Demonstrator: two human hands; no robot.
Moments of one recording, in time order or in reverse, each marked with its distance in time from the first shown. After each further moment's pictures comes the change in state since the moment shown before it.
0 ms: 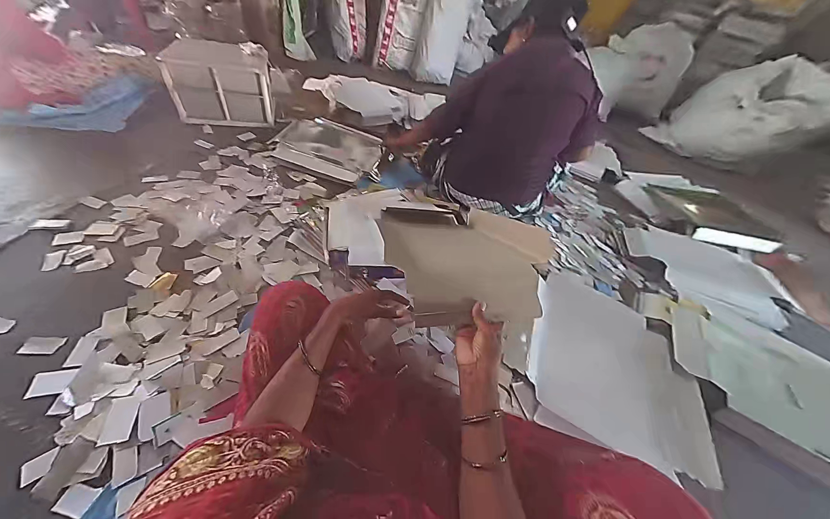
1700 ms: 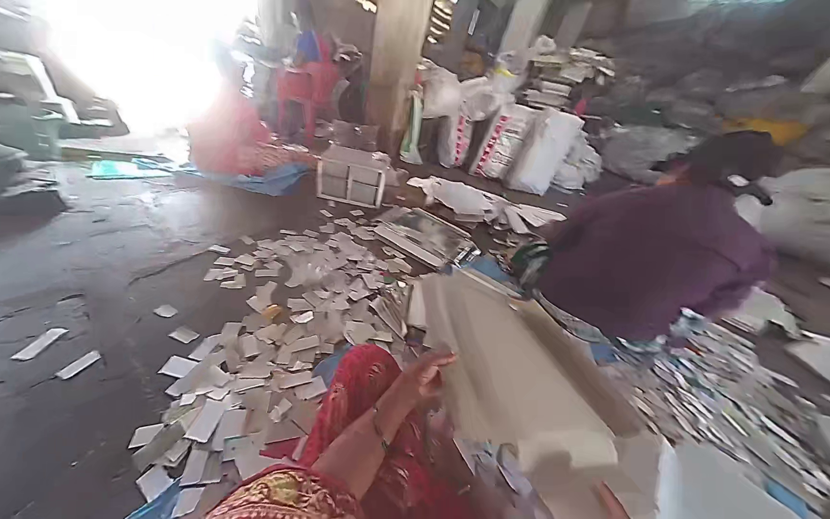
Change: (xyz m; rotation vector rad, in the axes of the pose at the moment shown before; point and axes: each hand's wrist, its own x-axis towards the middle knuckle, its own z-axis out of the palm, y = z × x) left_hand -0.014 0.021 0.000 -1.050 0.687 0.040; right_hand 0.023 -0.015 -0.076 -0.381 -0.060 -0.030
